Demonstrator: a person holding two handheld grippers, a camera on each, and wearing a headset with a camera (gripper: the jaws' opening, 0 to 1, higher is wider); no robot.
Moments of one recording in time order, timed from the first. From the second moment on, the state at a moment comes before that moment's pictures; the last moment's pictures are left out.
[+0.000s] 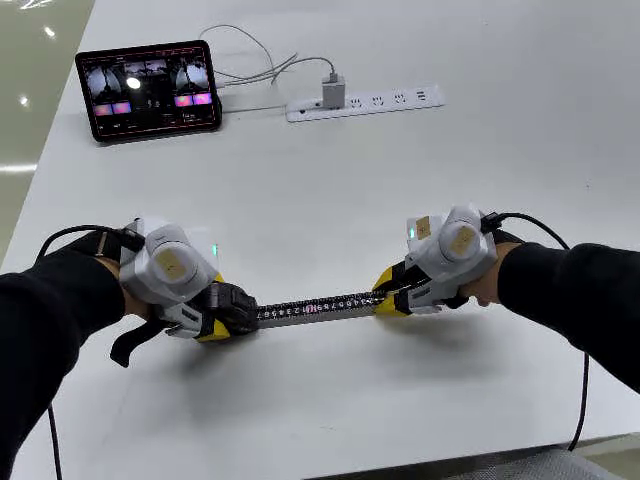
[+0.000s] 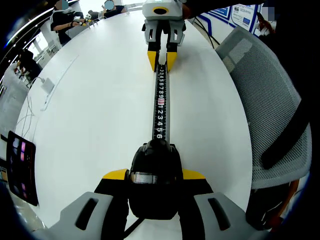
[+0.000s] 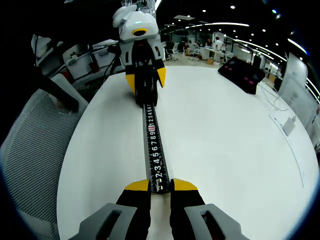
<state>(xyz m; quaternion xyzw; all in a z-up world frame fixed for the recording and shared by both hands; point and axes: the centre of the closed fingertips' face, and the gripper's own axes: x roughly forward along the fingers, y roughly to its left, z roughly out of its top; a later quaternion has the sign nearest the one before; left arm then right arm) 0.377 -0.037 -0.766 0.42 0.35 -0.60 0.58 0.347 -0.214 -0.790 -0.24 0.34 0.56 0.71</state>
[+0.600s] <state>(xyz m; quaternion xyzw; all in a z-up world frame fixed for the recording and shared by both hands) 0.378 -0.037 -0.768 0.42 0.35 -0.60 0.58 0.344 -0.231 -0.790 -0.23 0.35 0.55 0.72</state>
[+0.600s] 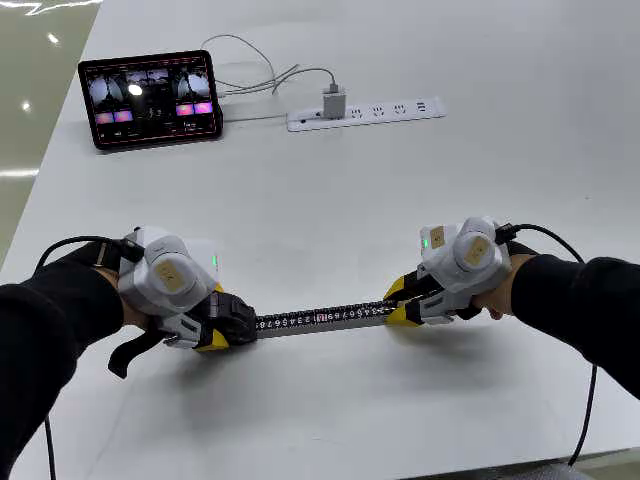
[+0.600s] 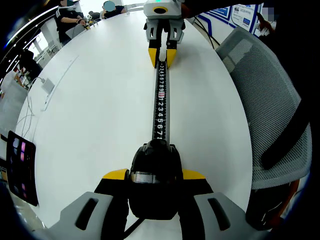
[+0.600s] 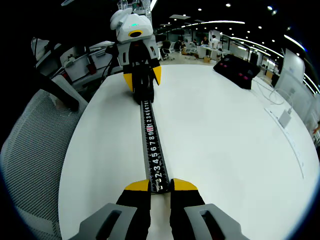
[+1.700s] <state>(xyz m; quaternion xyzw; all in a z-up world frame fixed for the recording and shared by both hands) 0.378 -0.036 -0.768 0.42 0.35 -0.60 0.58 0.338 -0.253 -0.788 -0.23 0.35 0.55 0.73</state>
